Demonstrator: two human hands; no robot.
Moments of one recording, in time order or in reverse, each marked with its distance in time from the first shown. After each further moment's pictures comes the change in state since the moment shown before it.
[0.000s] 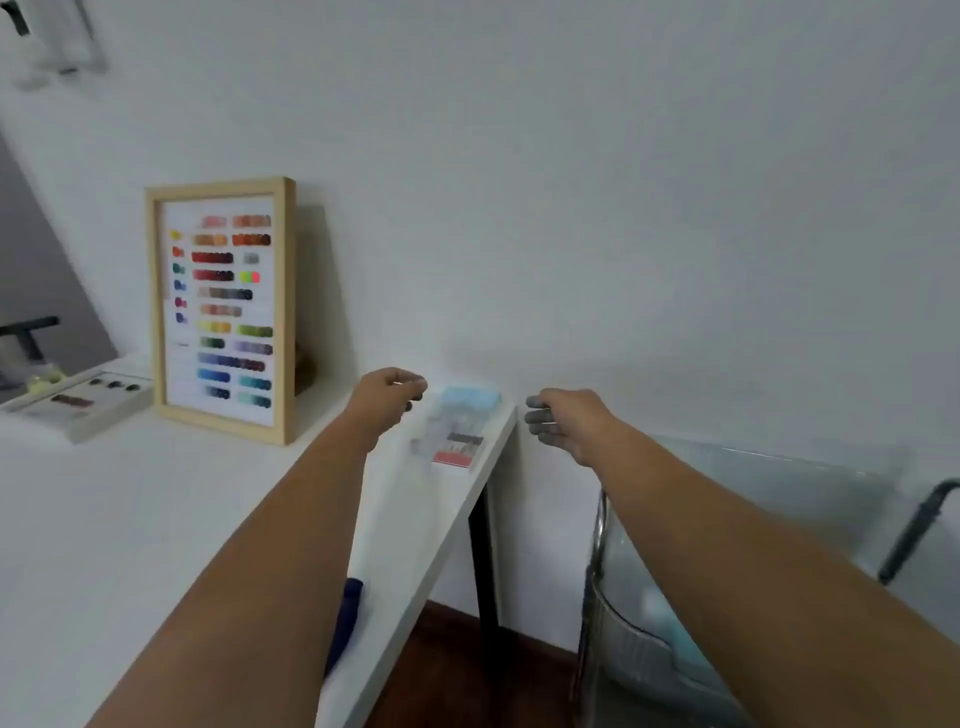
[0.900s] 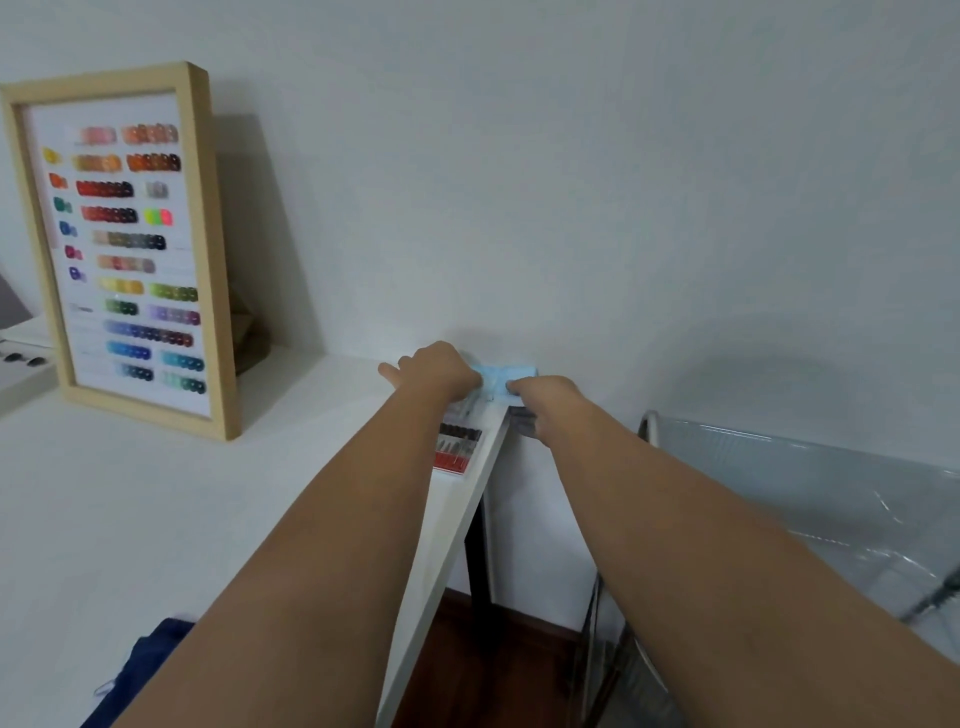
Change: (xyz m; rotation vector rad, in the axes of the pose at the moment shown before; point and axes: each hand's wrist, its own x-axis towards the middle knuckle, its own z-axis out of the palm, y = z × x) left_hand 0.084 -0.005 0.101 0.960 0.014 -0.119; right_hand 0.101 0.022 0.046 0.045 0.157 0.218
